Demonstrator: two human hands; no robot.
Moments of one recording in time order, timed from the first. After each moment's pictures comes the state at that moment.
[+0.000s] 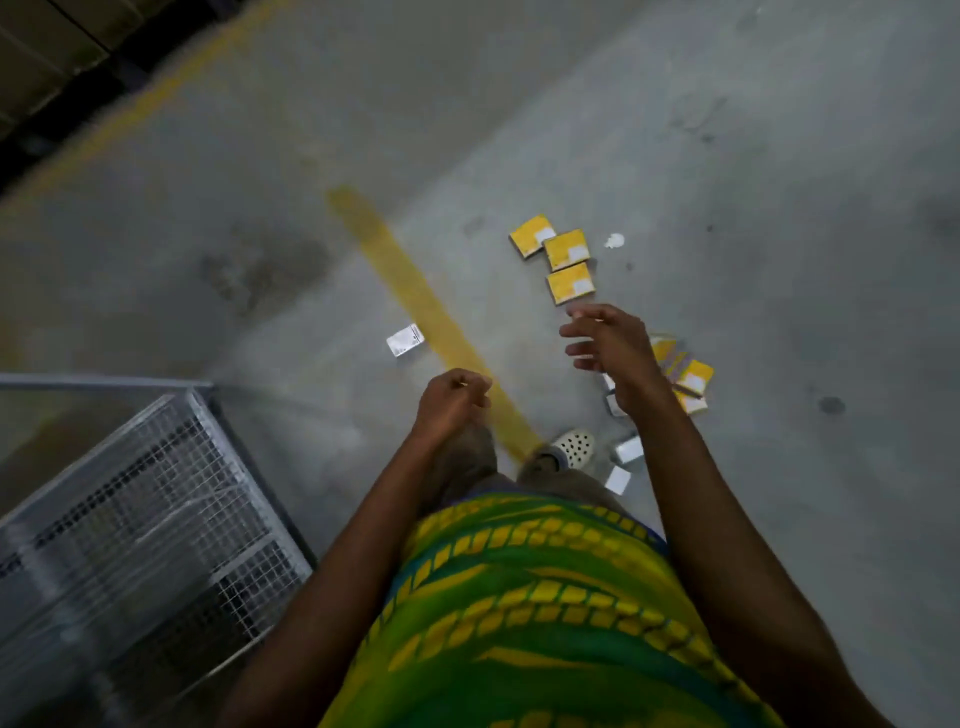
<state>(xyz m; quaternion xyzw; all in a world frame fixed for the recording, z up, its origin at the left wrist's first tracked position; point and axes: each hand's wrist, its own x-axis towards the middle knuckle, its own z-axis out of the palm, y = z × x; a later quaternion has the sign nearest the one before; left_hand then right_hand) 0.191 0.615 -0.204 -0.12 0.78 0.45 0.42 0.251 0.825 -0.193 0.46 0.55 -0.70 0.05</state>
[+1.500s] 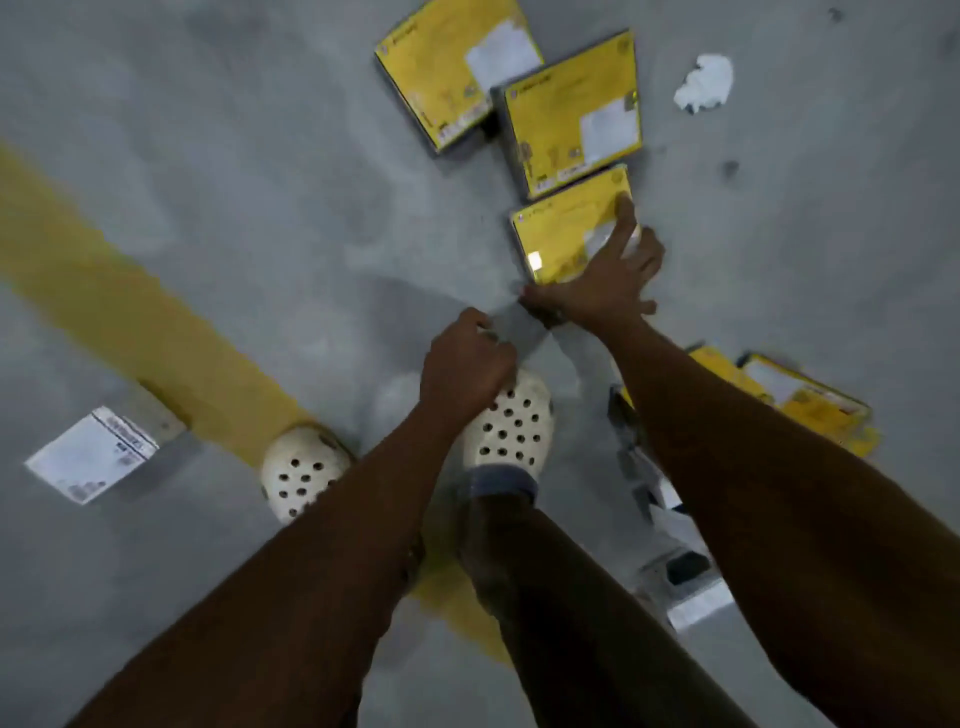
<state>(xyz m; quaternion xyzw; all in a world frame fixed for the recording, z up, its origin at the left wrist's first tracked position) -0.019 0.868 -0.950 0.00 0.81 0.28 0.51 0.030 1.031 -0.987 0.57 0.74 -0.31 0.17</state>
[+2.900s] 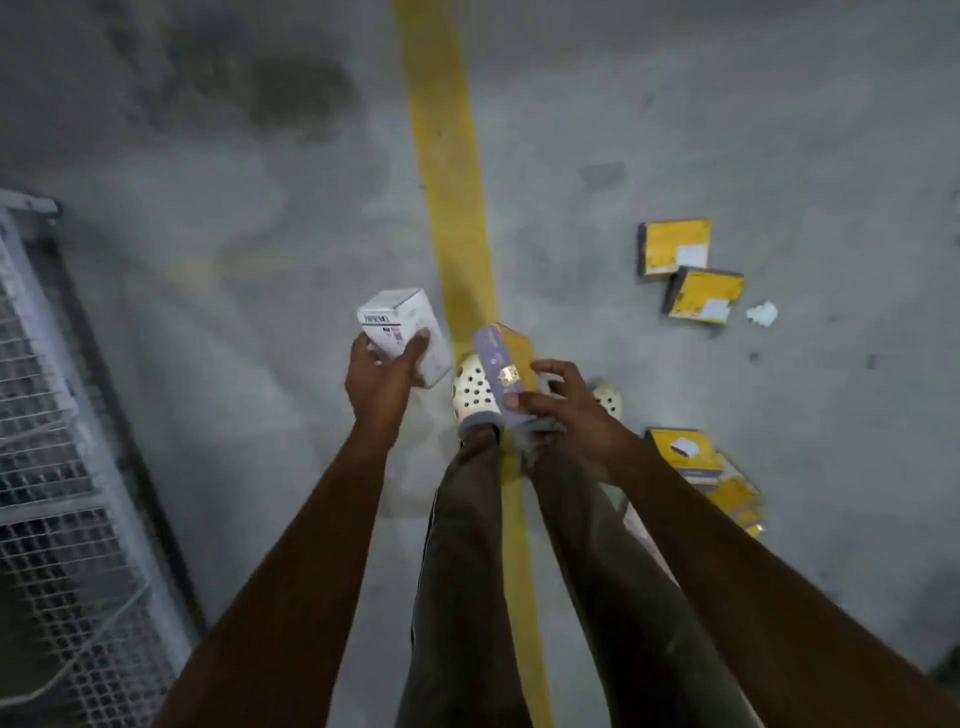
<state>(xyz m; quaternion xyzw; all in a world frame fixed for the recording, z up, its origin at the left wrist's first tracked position) -0.067 0.500 -0.639 -0.46 0.70 0.50 0.21 -0.039 0.727 -0.584 0.41 0.55 -0.60 0.41</state>
